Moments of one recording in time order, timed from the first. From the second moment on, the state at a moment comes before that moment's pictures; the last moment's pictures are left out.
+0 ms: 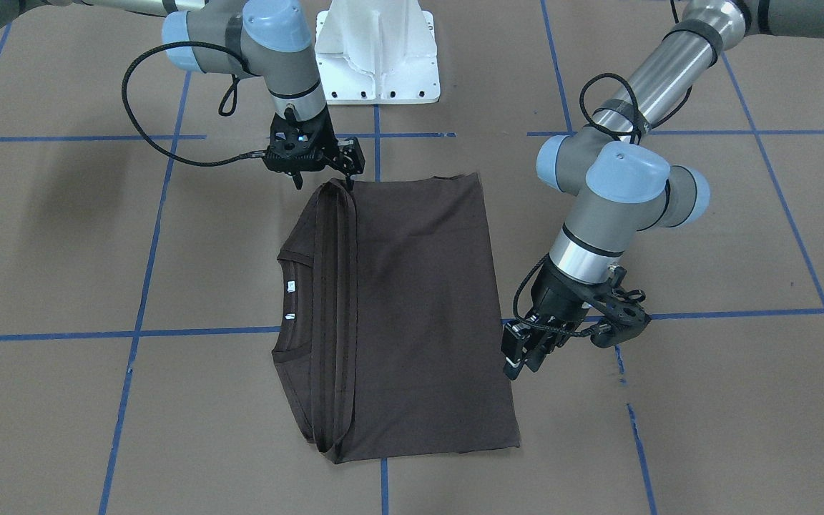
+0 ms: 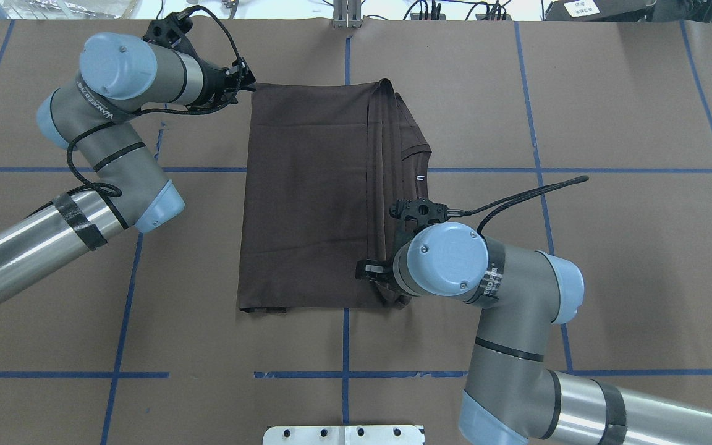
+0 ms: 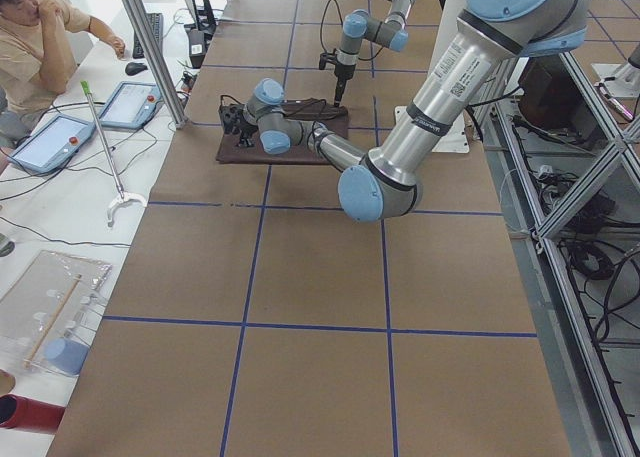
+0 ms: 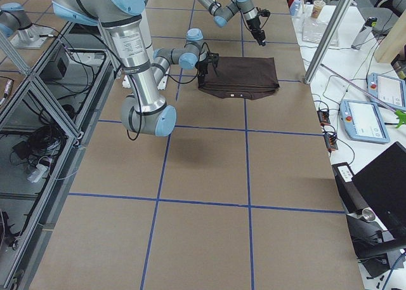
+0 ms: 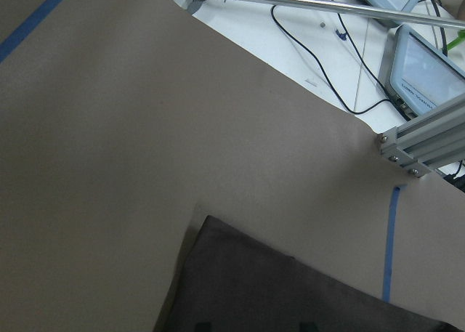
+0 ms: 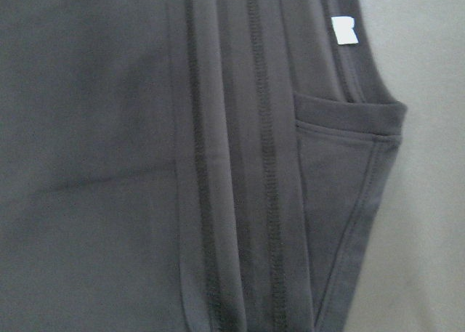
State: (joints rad) left arm -0.82 -2.24 -1.27 -2.37 -1.77 -1.60; right arm 0.36 -1.03 1.79 -1.47 1.67 1.39
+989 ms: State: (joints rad) left arm -0.81 -2.23 -1.29 -2.36 -1.78 -1.64; right arm 0.32 -0.99 1.71 -1.57 1.61 1.13
